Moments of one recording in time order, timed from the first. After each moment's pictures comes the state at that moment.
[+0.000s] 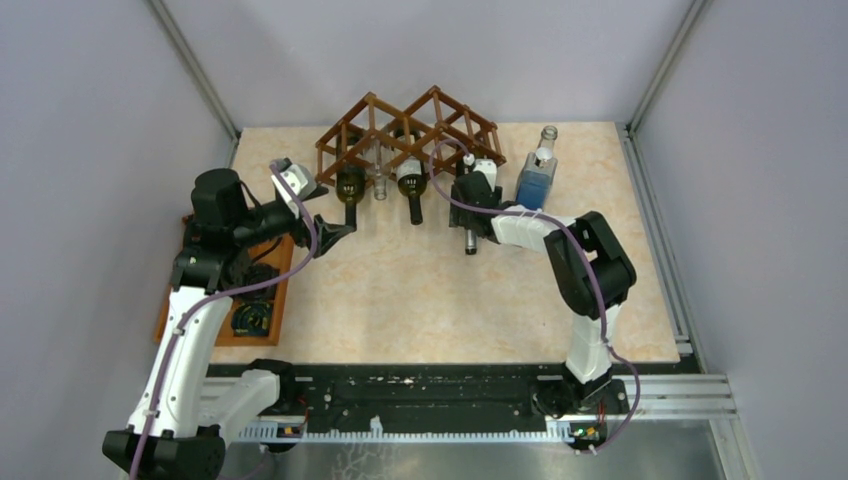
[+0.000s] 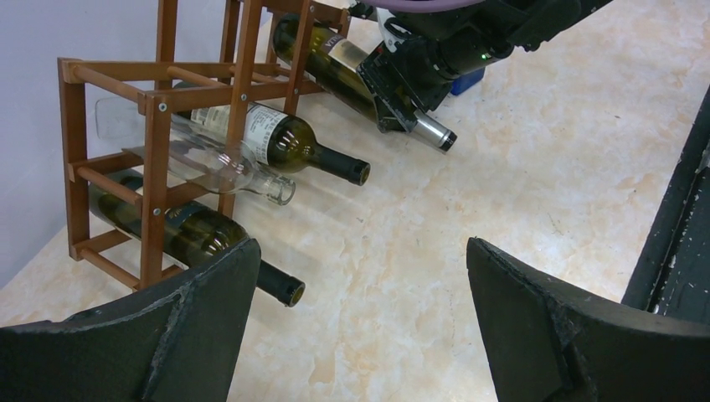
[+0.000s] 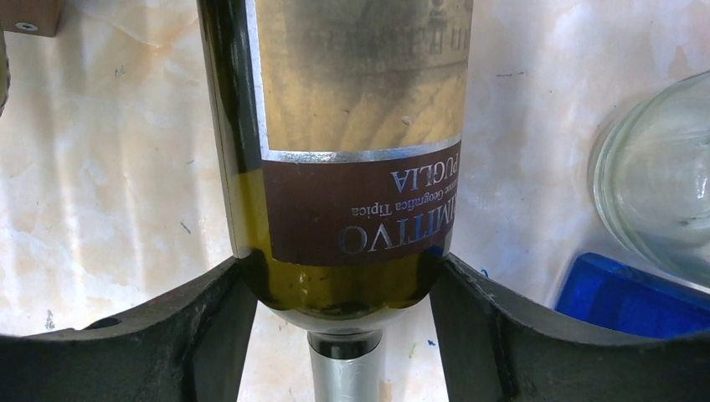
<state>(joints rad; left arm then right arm) -0.14 0.93 1.09 -0.47 0.78 0.38 0.55 1.89 1.17 -0.06 0.34 0.43</state>
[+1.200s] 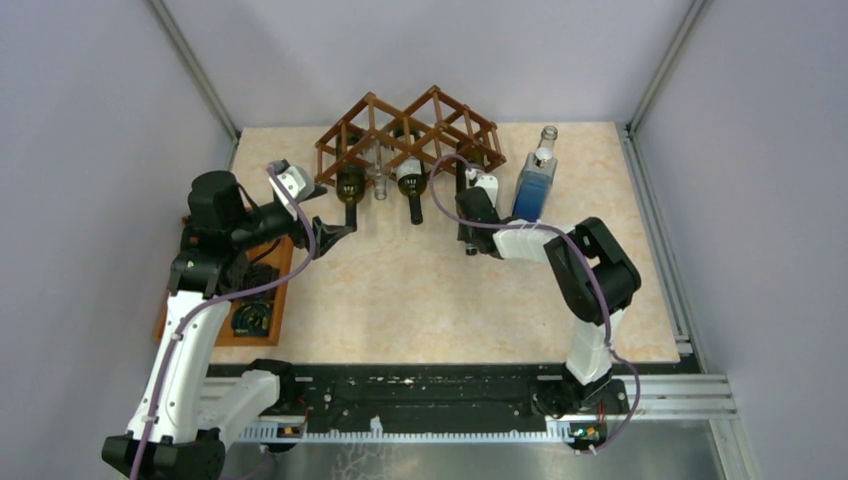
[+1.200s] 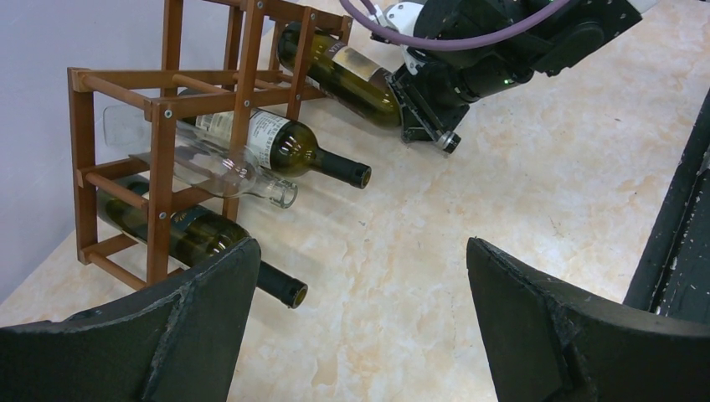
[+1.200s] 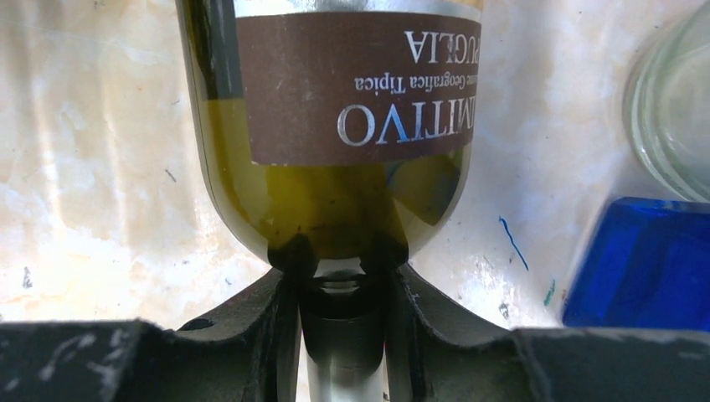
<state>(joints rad) -0.14 0.91 1.10 -0.47 0.78 0.38 0.57 1.86 1.04 0.04 0.35 0.47</state>
